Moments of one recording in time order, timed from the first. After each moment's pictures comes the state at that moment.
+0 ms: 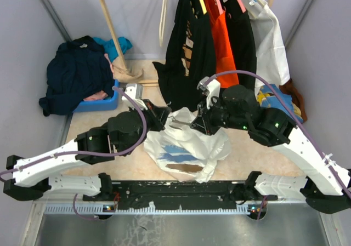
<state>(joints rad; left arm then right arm) -1.32 1.02 1.22 -0.40 -0.80 -0.75 0.93 1.04 1.43 -0.89 -0.13 0.26</state>
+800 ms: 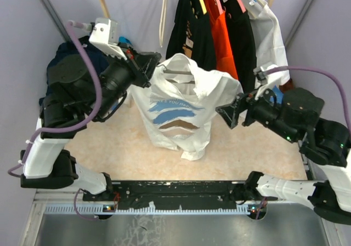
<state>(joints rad) -1.23 1.42 2.26 -0.73 -0.67 -0.27 0.93 0.92 1.68 -1.02 0.22 0.26</state>
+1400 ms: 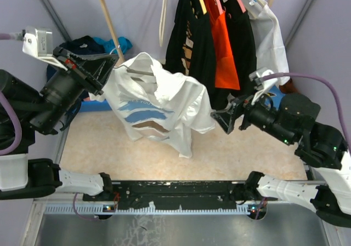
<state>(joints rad) -1.23 1.23 2.26 -0.77 -0.64 -0.14 0.93 0.84 1.59 -0.94 0.22 0.25</state>
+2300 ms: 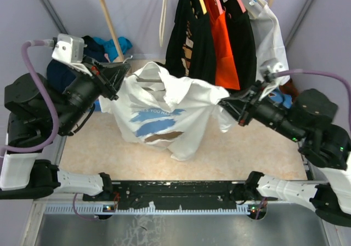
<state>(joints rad) -1.23 1.18 2.10 -0.75 -0.68 -0.13 0.93 0.87 1.60 -0.77 0.02 0.21</state>
